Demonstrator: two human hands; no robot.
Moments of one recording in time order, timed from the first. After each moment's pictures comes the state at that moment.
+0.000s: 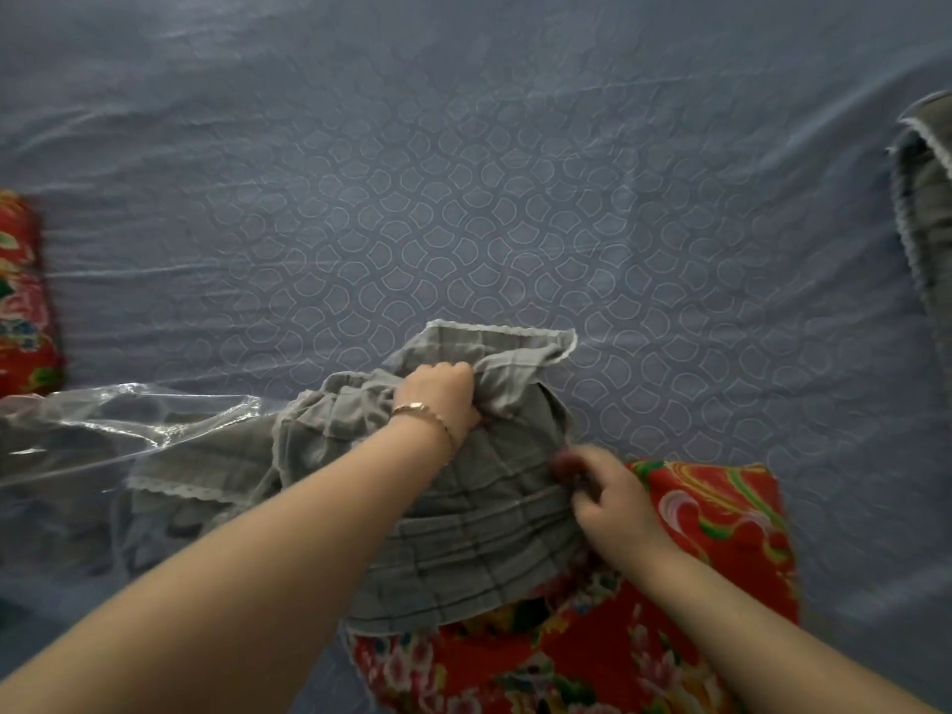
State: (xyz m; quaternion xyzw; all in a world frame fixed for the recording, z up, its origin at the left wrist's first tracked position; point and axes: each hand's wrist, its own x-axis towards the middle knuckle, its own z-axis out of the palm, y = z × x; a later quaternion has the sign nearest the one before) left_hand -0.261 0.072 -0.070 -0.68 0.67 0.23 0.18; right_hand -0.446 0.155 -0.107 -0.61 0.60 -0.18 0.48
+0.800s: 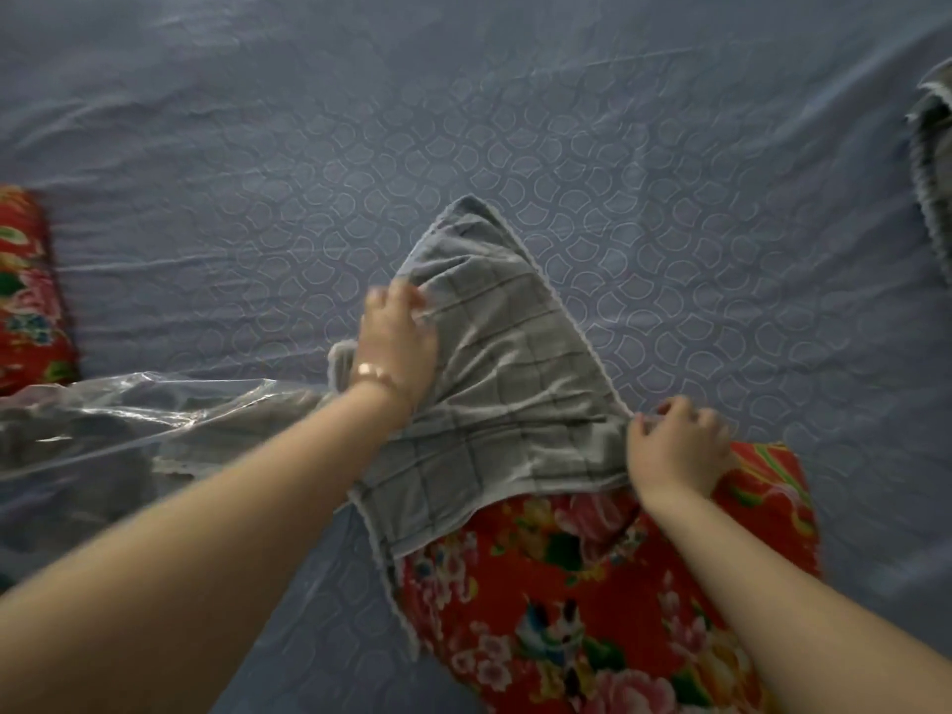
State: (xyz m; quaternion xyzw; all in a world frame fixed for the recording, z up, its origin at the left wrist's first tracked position) left_hand -0.215 0.062 -0.071 -0.77 0.56 0.23 -0.21; right_hand -0.456 0.129 -0.116 -0.46 0.86 0.00 0.21
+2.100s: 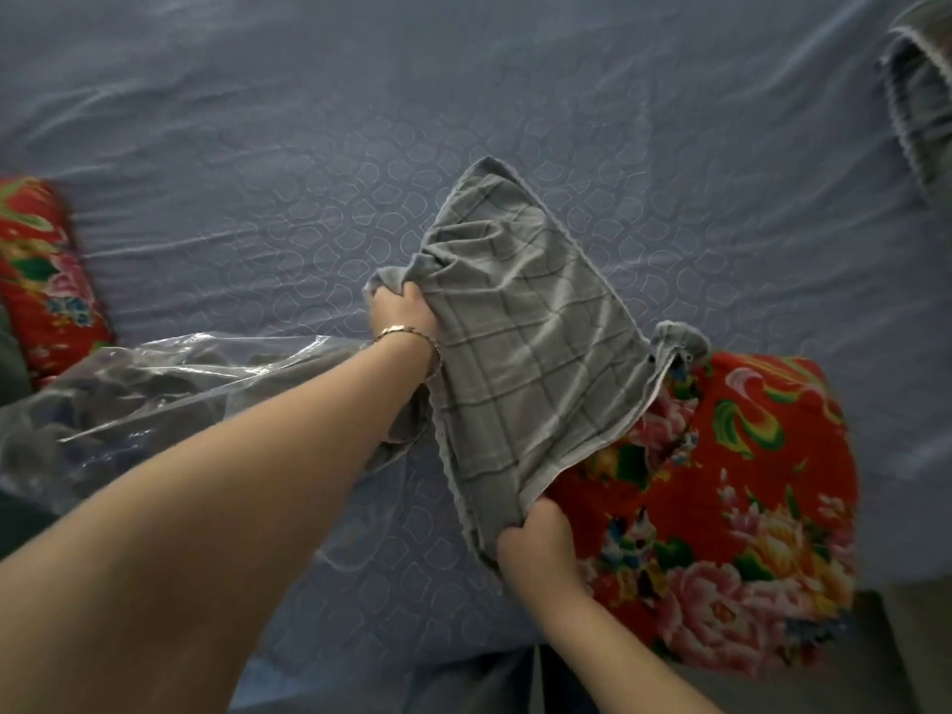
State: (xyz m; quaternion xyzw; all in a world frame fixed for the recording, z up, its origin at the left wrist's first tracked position) left_hand -0.164 0.088 -0.067 -0.84 0.32 0.38 -0.22; right_hand -0.284 0.277 -0.051 -0.35 0.74 -0.06 0.58
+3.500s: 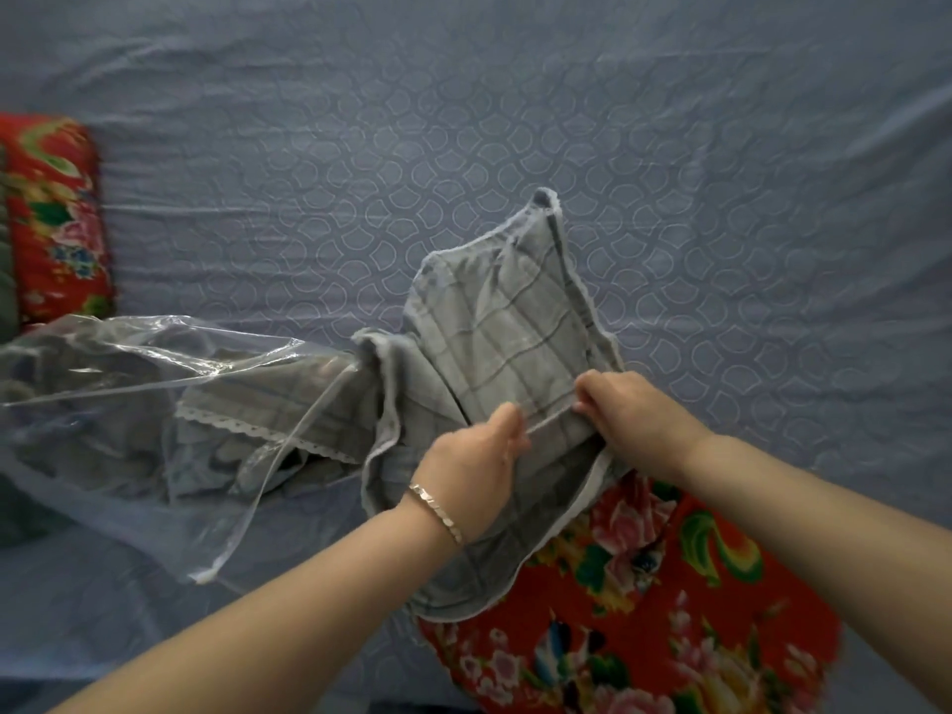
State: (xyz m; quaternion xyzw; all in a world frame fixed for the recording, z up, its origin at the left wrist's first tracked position) left_hand -0.247 0.170 -0.068 -0.63 0.72 0.26 -0.16; right_hand -0.435 0.089 -0.106 -0.86 0.41 0.00 0.31
